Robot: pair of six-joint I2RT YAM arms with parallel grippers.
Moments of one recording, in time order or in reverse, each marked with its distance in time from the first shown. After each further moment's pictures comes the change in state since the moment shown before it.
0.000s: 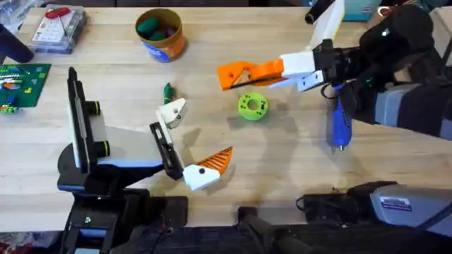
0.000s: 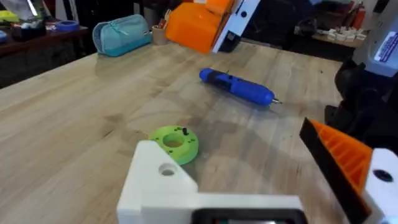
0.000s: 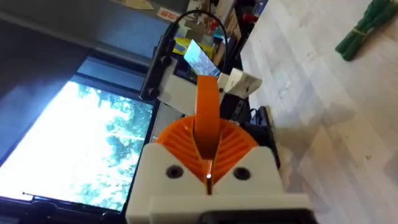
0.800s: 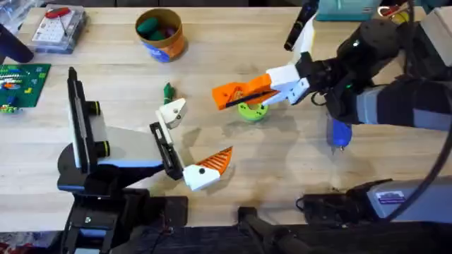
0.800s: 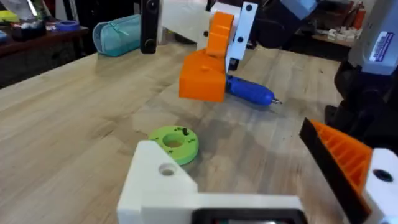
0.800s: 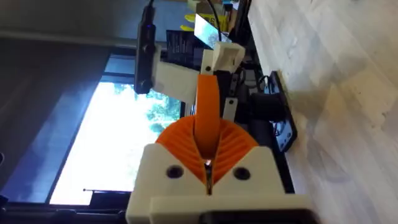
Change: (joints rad) left arm 0.000 0.000 0.000 0.000 0.000 0.000; right arm 0.046 0.127 -0.020 0.052 -0.064 0.160
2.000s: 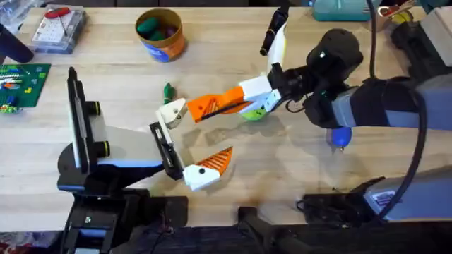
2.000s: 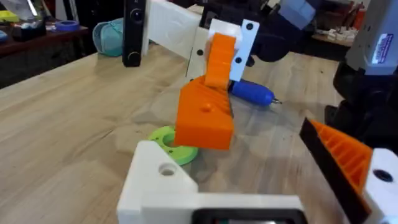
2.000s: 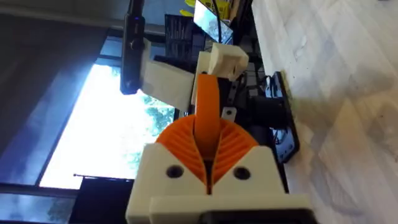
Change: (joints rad) left arm 0.000 0.000 0.000 0.000 0.000 0.000; right arm 0.182 0.085 0.022 0.050 0.124 -0.051
